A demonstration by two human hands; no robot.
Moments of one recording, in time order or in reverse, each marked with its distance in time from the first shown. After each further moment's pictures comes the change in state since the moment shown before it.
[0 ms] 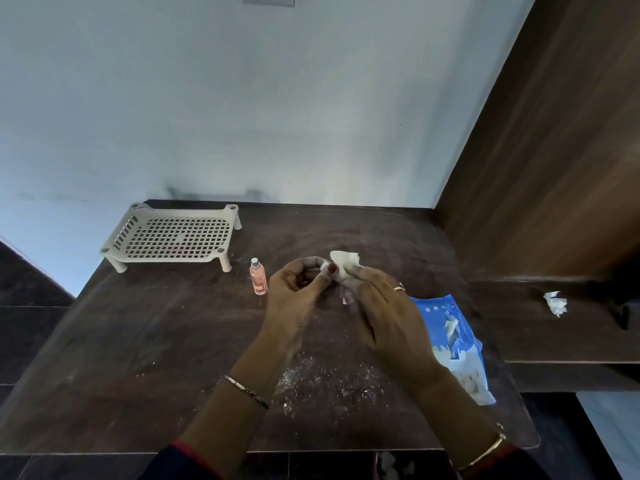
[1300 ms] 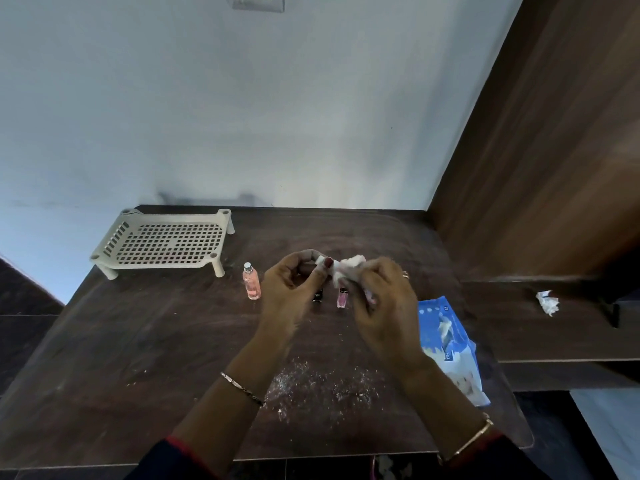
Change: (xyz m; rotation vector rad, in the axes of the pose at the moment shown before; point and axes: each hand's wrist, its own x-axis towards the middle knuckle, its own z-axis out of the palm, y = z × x) left_hand 0.009 0.004 0.006 0.150 0.012 0.140; right_hand 0.017 0.001 0.001 0.082 0.163 0.153
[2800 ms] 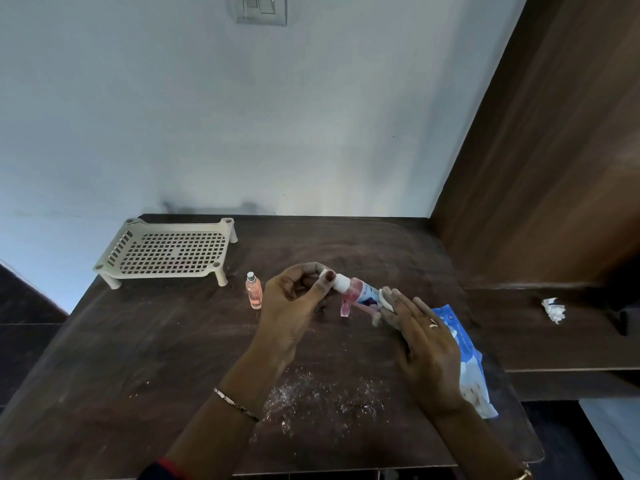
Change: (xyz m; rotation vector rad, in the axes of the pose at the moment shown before) left_hand -0.003 0.005 -0.007 -0.031 -0.080 -0.053; right_hand -0.045 0.042 -0.018 -0.160 0.060 -0.181
